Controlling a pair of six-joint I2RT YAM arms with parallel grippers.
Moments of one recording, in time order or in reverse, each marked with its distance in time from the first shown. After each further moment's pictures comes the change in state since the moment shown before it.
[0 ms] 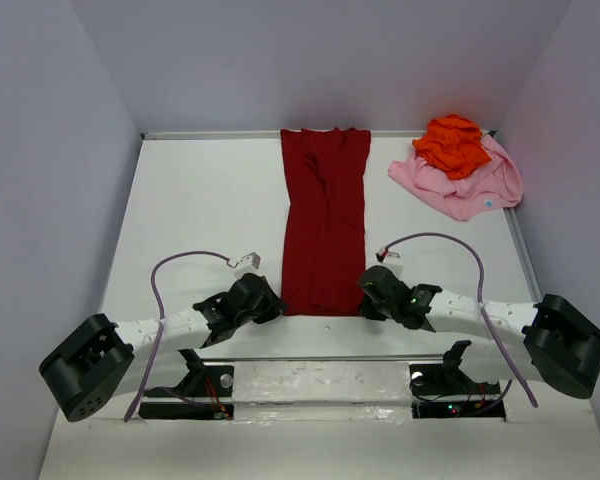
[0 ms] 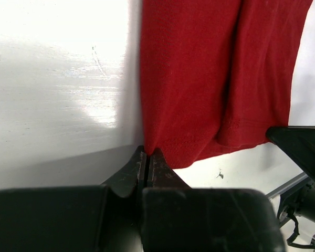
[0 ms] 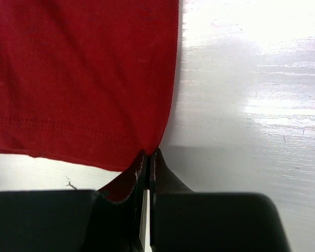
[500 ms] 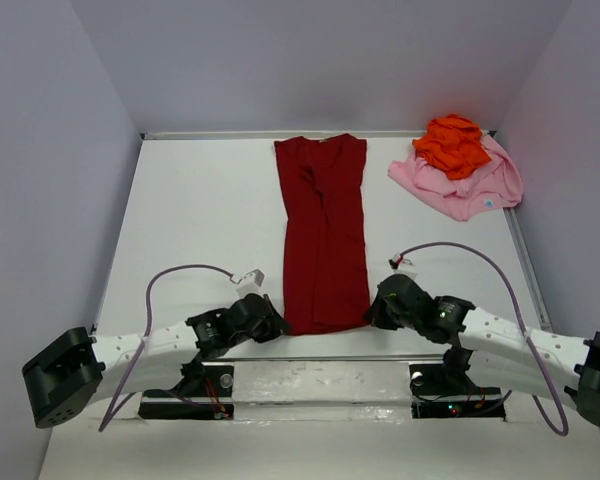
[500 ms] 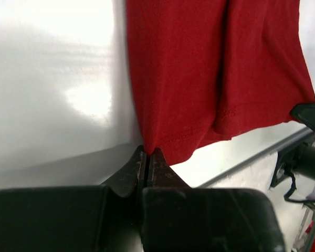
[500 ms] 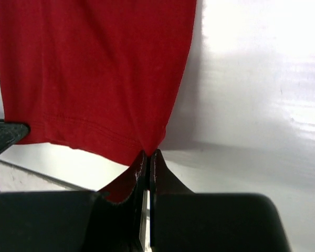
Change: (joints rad) left arm -0.163 -0.145 -0.047 -0.109 -0.034 -0.114; right arm 0.016 -0.281 -0.046 -0.132 -0.072 0.014
